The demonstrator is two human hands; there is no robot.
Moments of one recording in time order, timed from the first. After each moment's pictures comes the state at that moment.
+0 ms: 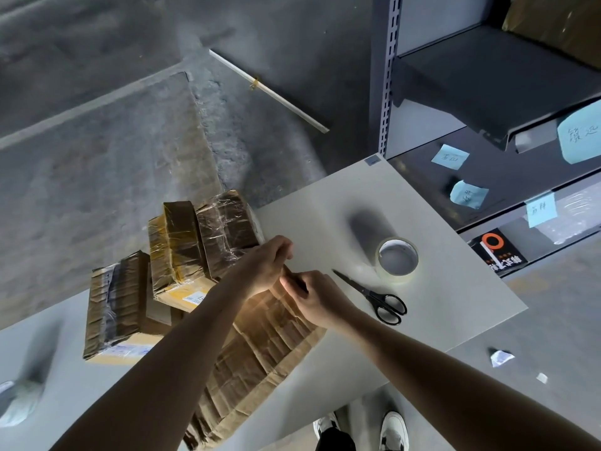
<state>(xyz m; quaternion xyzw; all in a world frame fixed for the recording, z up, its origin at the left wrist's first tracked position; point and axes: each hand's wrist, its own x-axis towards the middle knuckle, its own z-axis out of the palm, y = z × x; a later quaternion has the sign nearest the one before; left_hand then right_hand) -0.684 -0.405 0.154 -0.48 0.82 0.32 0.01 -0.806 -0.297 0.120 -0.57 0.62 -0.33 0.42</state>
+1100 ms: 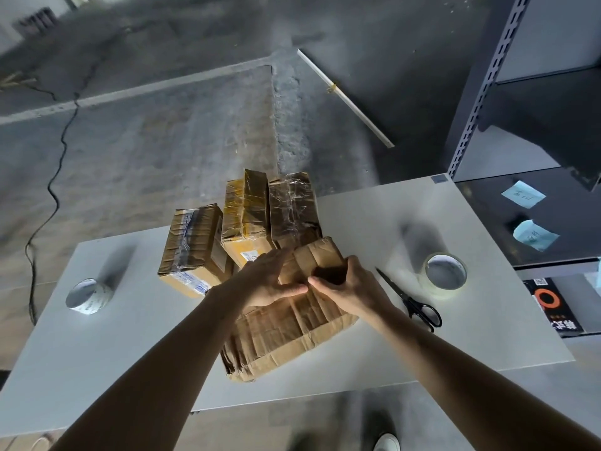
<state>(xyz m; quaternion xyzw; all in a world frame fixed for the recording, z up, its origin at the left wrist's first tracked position) -0.591 -0.326 0.184 -0.56 0.77 0.27 0.10 -0.791 -0.285 0.138 -0.57 0.70 -0.18 0.39</state>
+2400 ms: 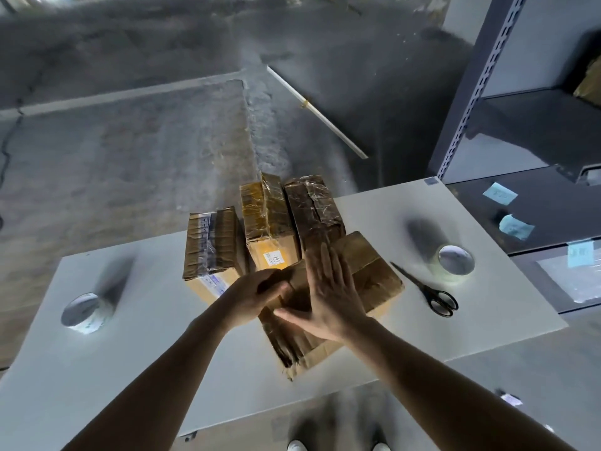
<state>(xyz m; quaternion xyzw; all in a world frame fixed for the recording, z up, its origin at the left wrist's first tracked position) -0.466 -0.319 0.159 -0.49 0.77 0.40 -0.07 -0.662 -0.261 0.140 -0.74 0.66 -0.05 0.13</state>
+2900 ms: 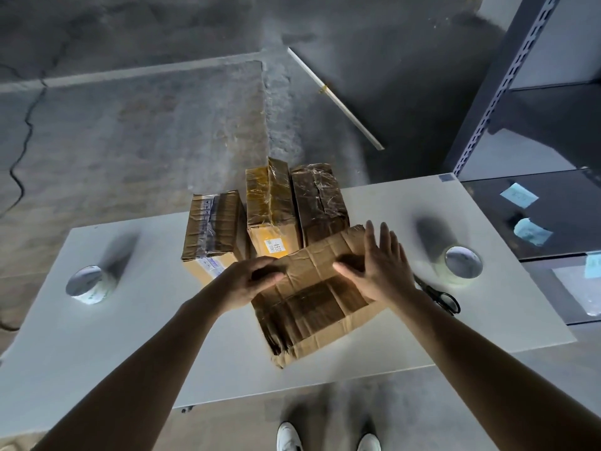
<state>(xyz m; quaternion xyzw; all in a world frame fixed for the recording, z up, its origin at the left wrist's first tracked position) -0.461 -0.319 0.145 -0.50 0.75 0.41 -0.10 -0.754 -0.287 0.143 -0.66 0.73 -0.05 0.16</state>
